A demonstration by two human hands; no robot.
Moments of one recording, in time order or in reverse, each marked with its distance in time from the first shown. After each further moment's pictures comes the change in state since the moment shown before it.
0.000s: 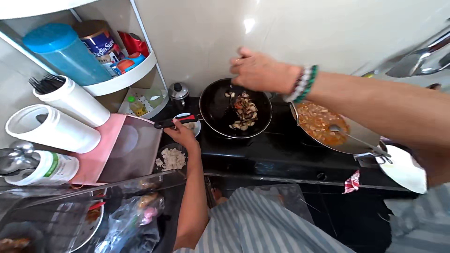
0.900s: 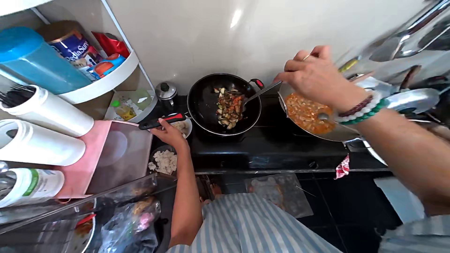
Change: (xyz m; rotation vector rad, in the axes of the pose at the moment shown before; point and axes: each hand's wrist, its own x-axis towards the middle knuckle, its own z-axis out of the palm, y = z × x) left_hand 0.009 -0.003 0.007 -0.052 -0.016 0.049; right_hand -0.167 -0.009 0.053 0.251 0.124 0.502
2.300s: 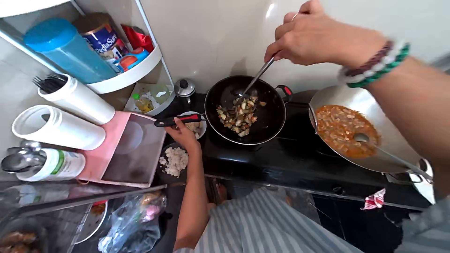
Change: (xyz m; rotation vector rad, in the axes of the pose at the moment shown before) left_hand 0.001 -0.001 0.002 -0.009 0.002 -0.020; right_hand 0.163 0.021 -0.019 0.027 -0.146 -0.254
